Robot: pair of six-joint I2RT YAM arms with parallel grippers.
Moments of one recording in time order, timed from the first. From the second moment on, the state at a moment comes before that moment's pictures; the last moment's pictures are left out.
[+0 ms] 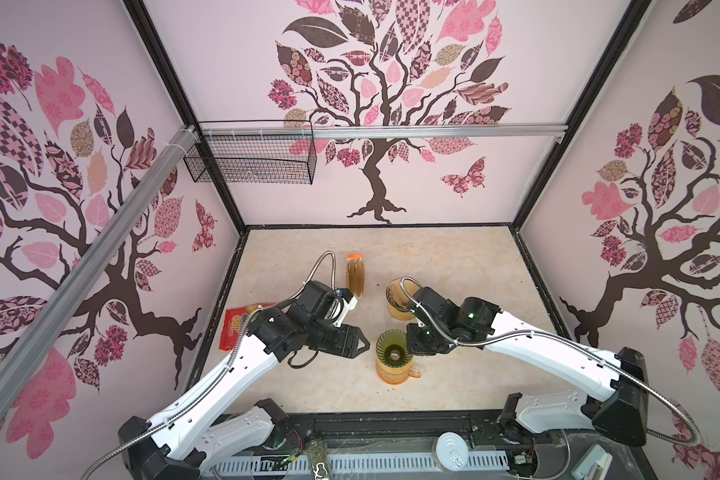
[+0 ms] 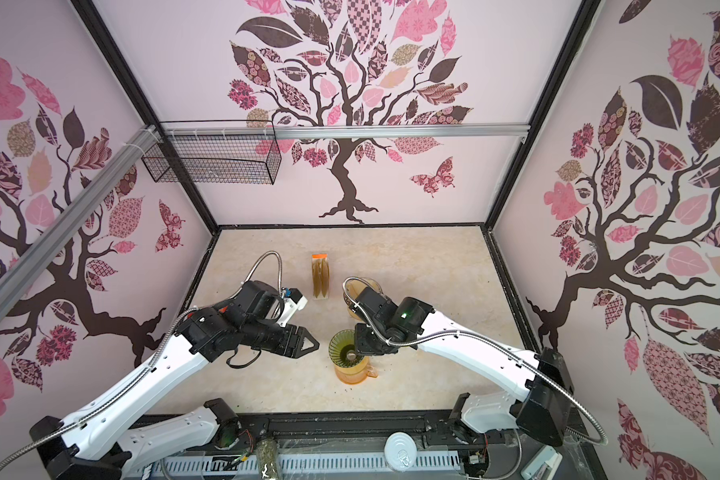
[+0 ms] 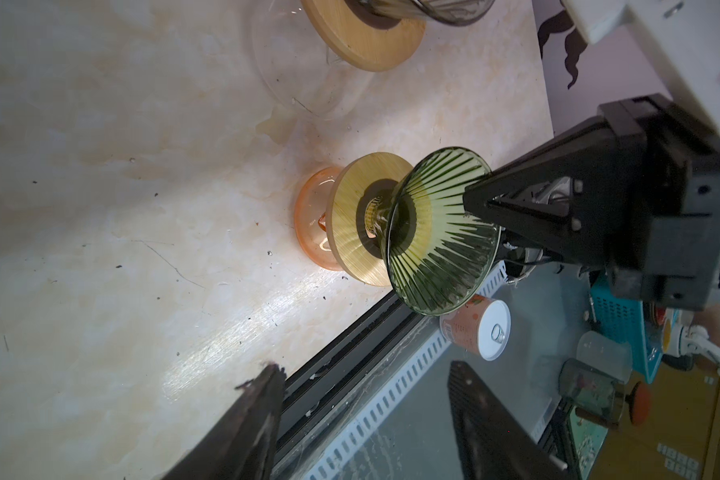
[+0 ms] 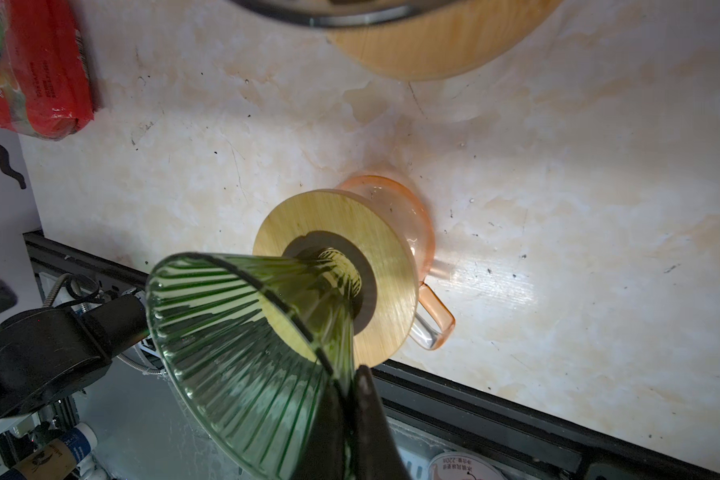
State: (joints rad) left arm -0.68 1.05 1.03 -0.97 0.42 -0.42; right arm 0.95 1.32 1.14 -0.96 -0.09 0.91
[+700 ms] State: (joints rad) left arm -0.71 1.22 1.03 -0.92 0.54 -0.42; right arm 0.95 1.31 1.10 -0.90 -0.09 0.92
